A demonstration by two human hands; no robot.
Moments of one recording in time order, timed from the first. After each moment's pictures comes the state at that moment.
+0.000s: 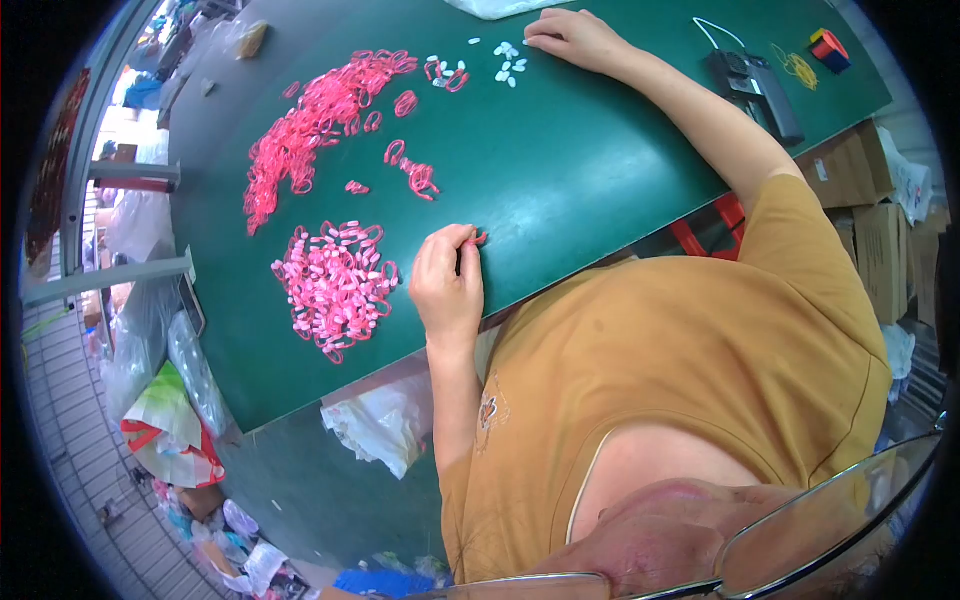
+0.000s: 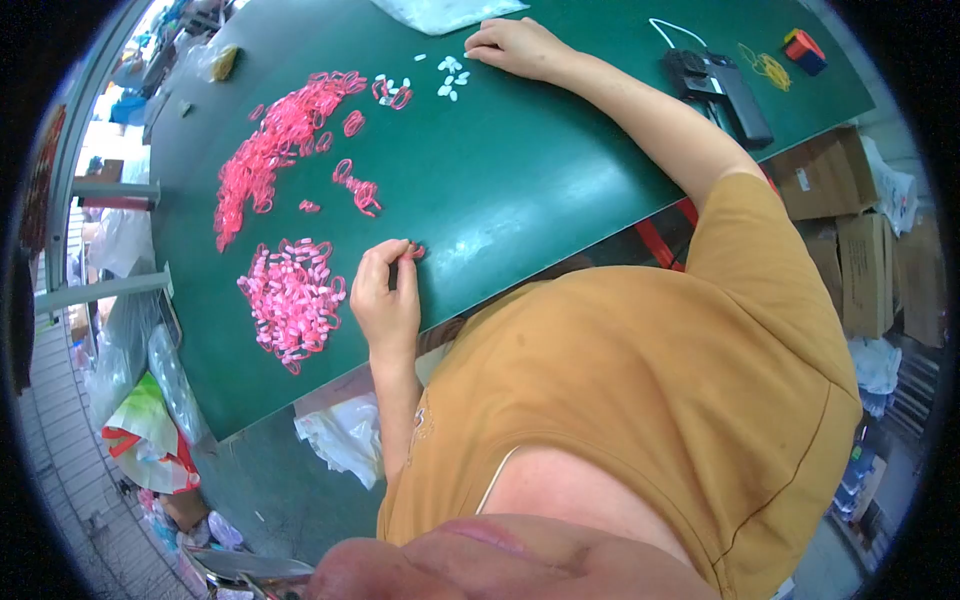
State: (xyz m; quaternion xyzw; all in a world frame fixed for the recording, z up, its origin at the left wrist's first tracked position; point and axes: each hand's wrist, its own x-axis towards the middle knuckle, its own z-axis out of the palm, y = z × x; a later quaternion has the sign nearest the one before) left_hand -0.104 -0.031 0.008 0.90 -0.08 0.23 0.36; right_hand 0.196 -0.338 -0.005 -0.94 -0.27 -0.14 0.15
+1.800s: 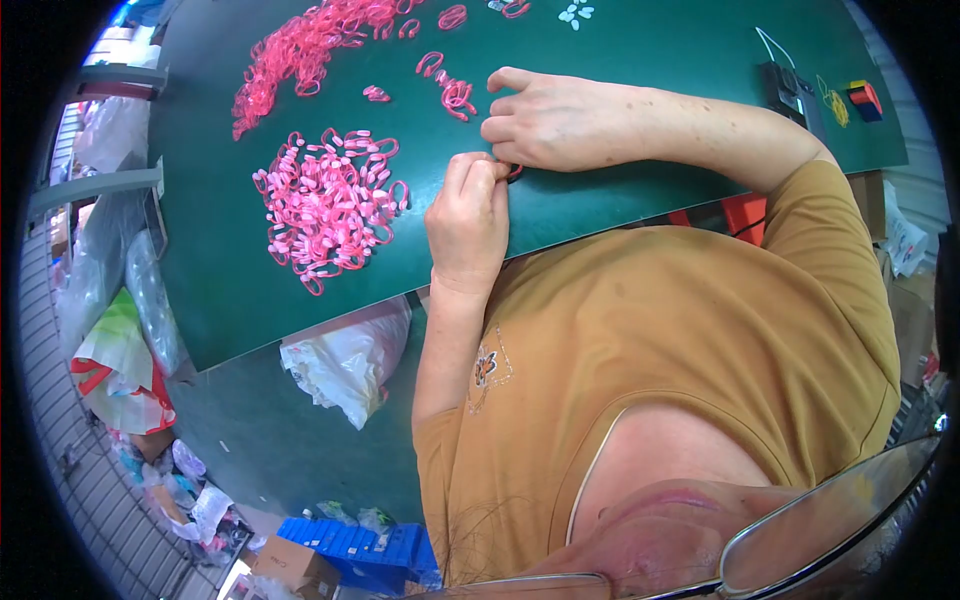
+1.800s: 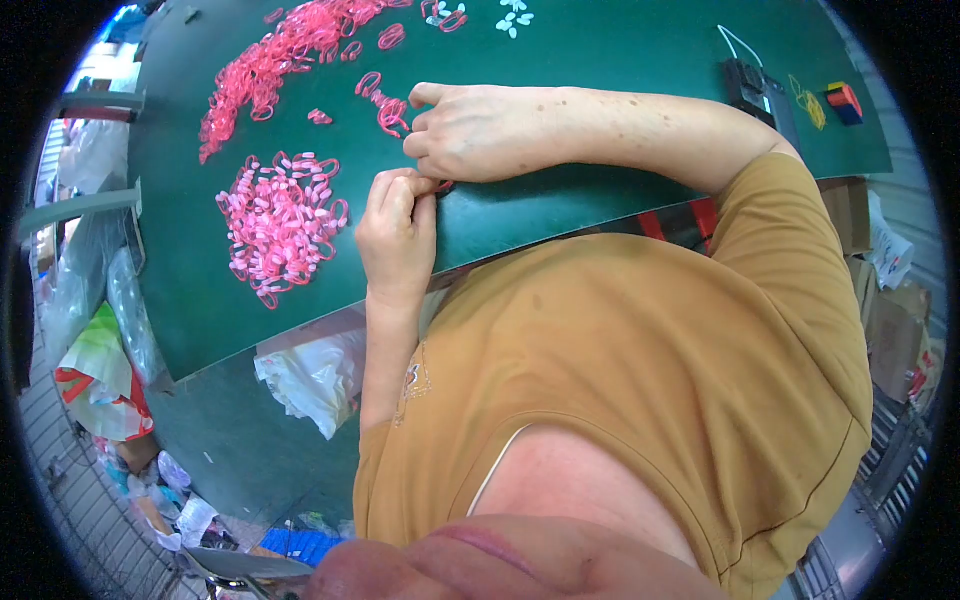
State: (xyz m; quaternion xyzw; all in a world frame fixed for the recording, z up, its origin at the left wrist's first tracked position) left_hand -0.106 -0.027 0.004 0.90 -0.08 0.26 0.35; right_hand 0.030 -0.196 0.072 -0.72 -0.70 0.01 0.04
